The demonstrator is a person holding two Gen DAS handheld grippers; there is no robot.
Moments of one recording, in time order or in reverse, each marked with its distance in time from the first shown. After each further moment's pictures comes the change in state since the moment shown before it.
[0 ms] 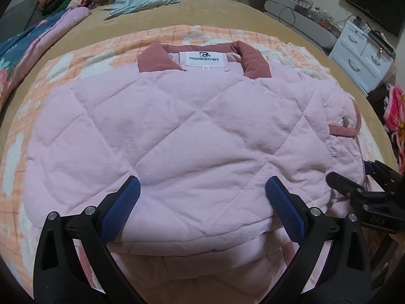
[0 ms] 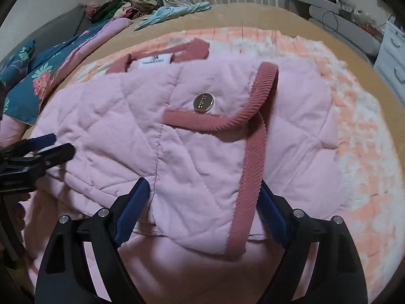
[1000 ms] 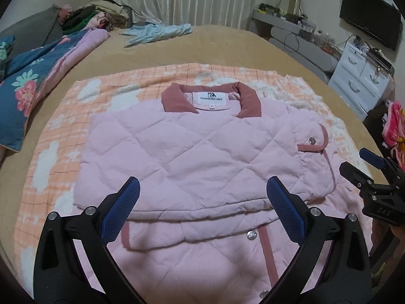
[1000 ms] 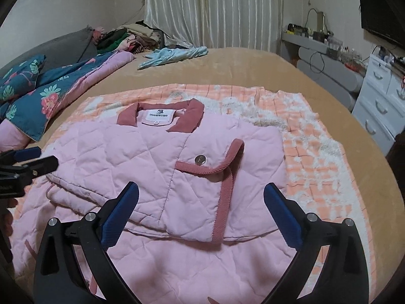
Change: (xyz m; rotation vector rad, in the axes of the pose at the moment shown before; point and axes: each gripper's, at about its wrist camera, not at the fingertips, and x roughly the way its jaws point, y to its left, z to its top) left arm -0.098 -0.007 -0.003 -0.038 -0.155 0.061; right arm -0.101 0.014 0.009 -0.062 -0.247 -0.075
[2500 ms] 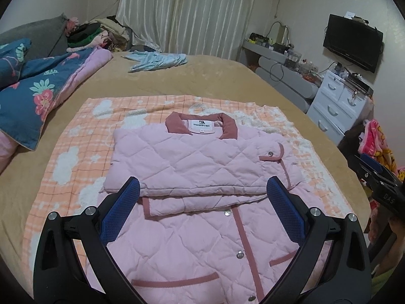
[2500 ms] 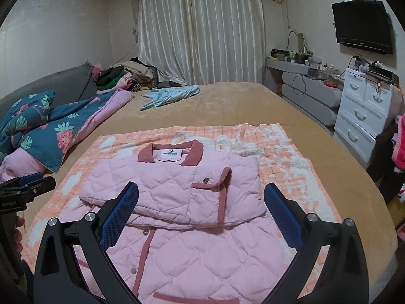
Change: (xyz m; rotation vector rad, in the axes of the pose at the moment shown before) left arm -0.131 0.012 -0.024 -0.039 -0.154 -0.088; right arm -0.160 0.023 -0.003 0.078 -0.189 -0.034
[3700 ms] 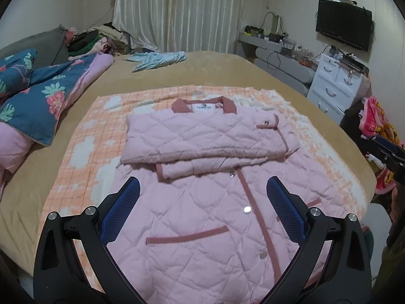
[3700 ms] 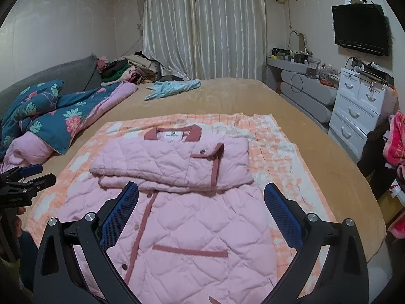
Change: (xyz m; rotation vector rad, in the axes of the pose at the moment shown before) left arm -0.052 -0.004 -0.066 0.082 0.022 0.048; right arm -0.078 -0.005 -0.050 -0.028 0.036 -0.002
